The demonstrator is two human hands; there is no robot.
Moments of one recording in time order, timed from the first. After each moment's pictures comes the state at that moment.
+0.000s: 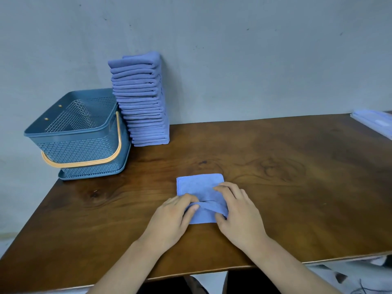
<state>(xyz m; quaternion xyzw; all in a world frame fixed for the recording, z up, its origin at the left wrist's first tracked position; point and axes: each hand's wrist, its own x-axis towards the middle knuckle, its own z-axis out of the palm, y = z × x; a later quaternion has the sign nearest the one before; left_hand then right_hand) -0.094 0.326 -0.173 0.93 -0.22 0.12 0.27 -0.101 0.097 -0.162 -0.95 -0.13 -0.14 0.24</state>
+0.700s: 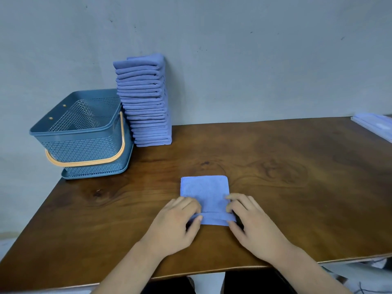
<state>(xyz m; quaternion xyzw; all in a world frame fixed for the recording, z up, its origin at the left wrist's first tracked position) -0.107 0.330 -0.164 0.92 -0.29 0.14 0.22 -0.118 0.057 -0.165 -0.94 -0.25 -0.10 0.22</state>
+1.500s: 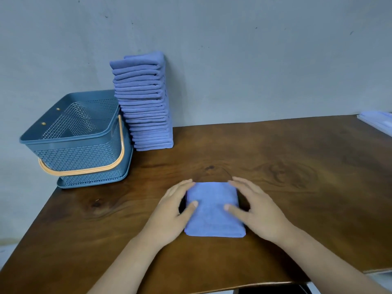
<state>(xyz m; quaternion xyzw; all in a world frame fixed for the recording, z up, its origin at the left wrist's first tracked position) -0.058 0.354 -0.167 0.90 -0.15 0.03 0.40 -0.063 0.064 -0.146 -0.94 -0.12 -0.01 0.31</state>
